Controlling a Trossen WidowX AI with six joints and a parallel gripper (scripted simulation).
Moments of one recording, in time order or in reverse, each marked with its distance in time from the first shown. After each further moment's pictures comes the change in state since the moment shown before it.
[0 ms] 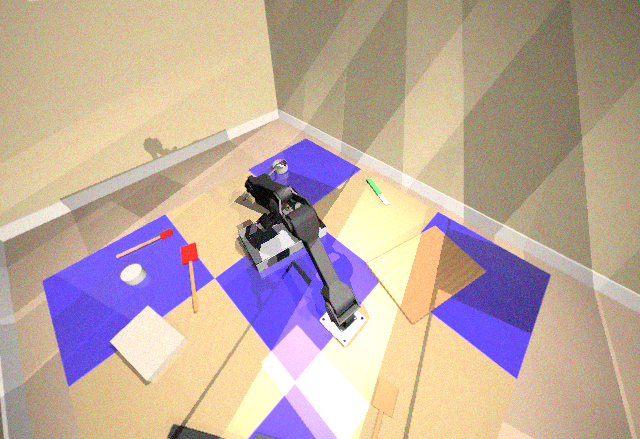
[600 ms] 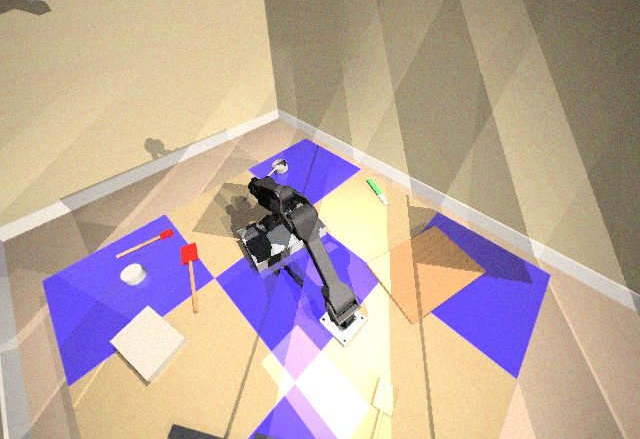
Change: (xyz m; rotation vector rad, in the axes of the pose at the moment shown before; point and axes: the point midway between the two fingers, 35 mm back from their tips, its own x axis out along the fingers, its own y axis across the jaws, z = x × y) arm 0.016 -0.001 -0.002 0.001 0.003 -0.002
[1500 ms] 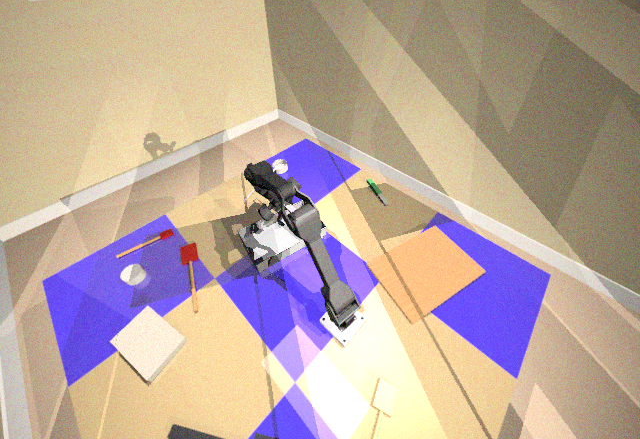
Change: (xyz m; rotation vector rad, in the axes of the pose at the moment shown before) arm -0.056 -0.030 0.001 -0.004 0.011 0.002
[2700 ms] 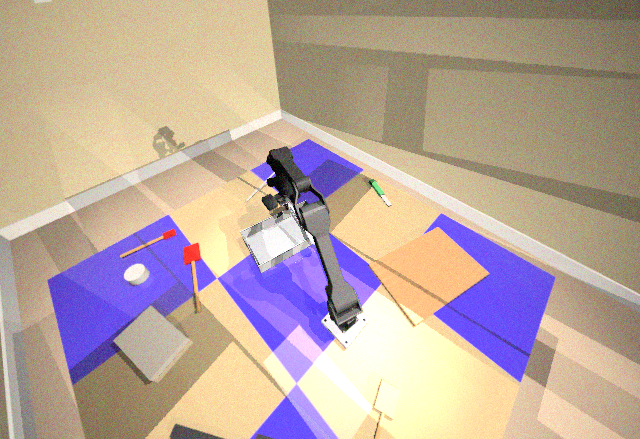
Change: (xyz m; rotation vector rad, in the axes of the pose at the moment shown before) arm -0.004 -0.006 0.005 -0.003 0.009 0.491
